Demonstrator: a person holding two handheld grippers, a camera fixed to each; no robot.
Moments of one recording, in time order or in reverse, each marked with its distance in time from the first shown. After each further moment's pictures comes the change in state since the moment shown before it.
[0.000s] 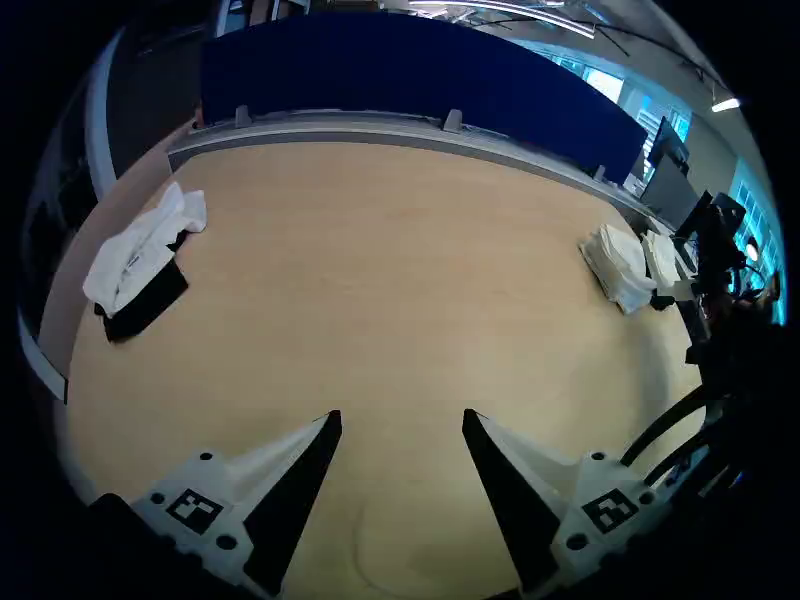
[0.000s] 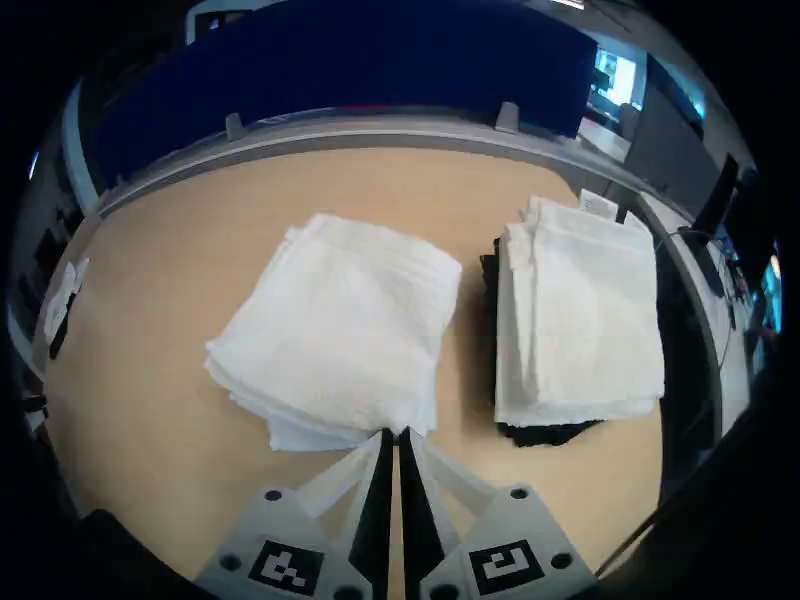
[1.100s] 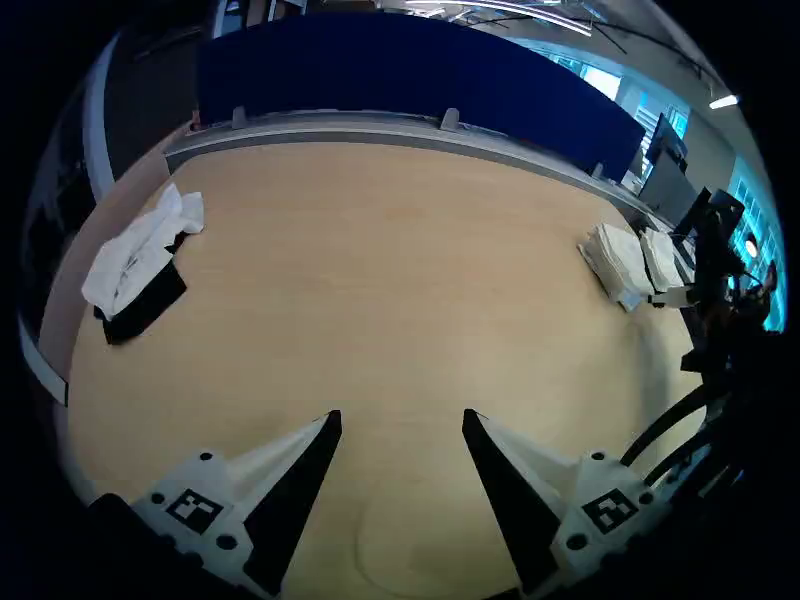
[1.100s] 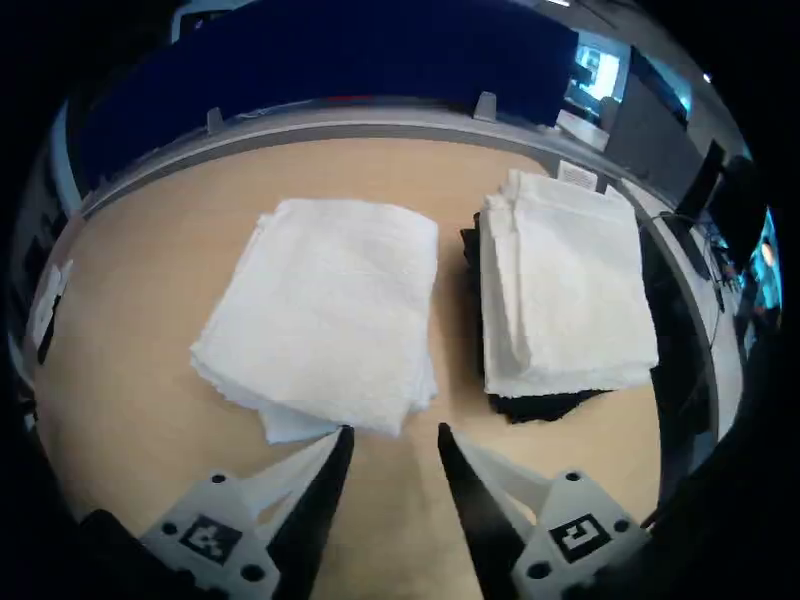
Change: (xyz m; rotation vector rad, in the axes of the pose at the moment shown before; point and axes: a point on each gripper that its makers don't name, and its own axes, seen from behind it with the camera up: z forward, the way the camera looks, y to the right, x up) left arm 0.002 0.001 0.002 -0.004 -0.002 0.008; right arm -0.018 0.004 -0.003 -0.066 0.011 0.030
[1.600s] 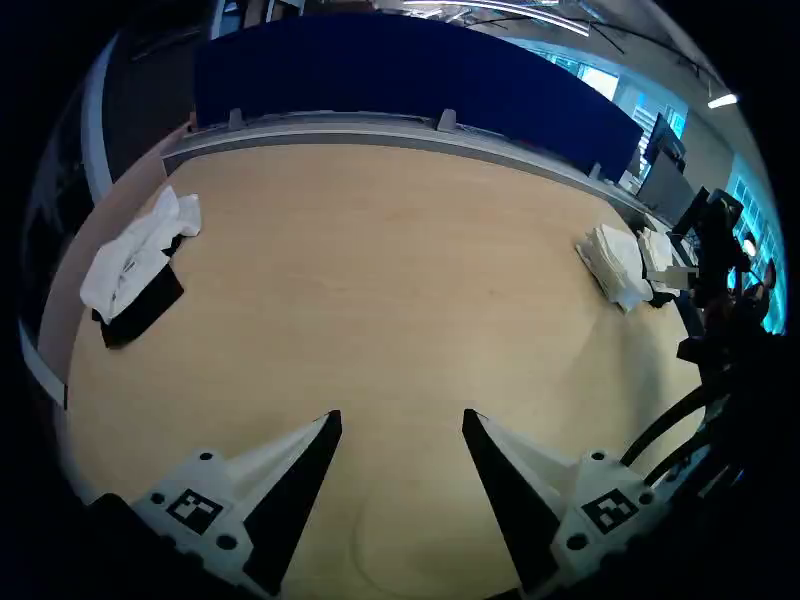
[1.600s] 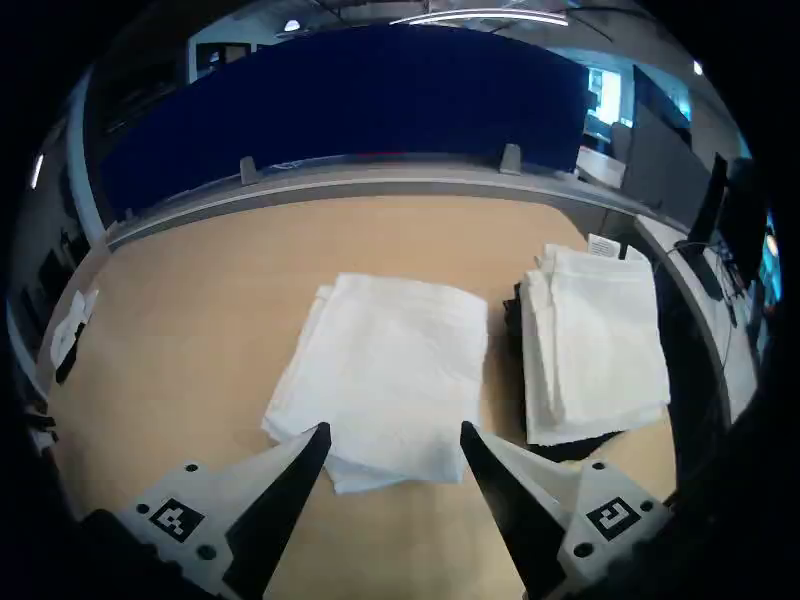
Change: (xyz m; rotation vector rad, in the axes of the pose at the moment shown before) left arm 0.003 0.002 -0.002 -0.006 0.003 0.004; right arm 0.045 -0.043 -0.011 0.091 0.149 0.005
